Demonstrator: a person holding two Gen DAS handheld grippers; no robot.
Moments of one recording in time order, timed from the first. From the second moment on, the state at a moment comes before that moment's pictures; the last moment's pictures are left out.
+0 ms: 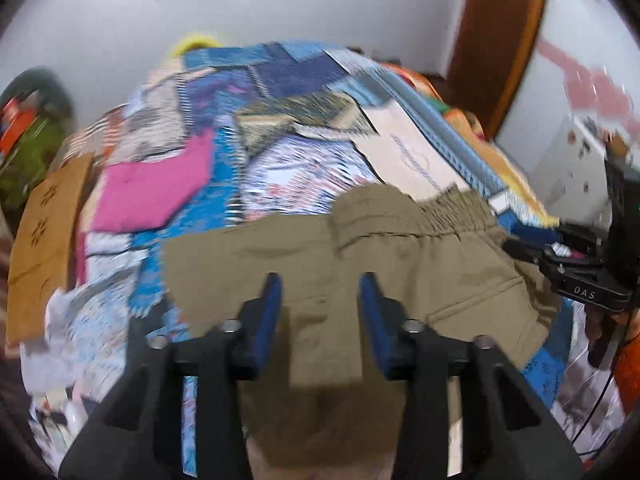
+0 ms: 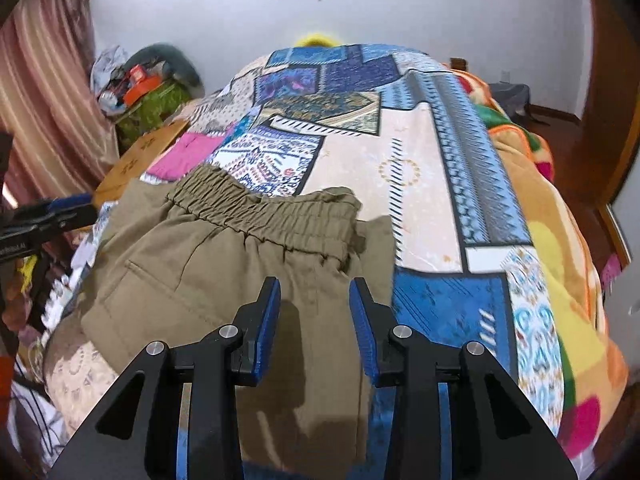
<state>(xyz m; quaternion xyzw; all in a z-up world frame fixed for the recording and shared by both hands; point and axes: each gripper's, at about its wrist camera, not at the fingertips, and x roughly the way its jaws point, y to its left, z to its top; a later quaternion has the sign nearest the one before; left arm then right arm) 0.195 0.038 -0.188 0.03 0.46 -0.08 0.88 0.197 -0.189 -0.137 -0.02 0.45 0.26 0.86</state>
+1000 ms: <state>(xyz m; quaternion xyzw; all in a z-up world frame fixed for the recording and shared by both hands) 0.179 0.132 -0.231 0.01 0.51 0.03 0.86 0.193 -0.211 -0.151 -0.03 0.48 0.22 0.85</state>
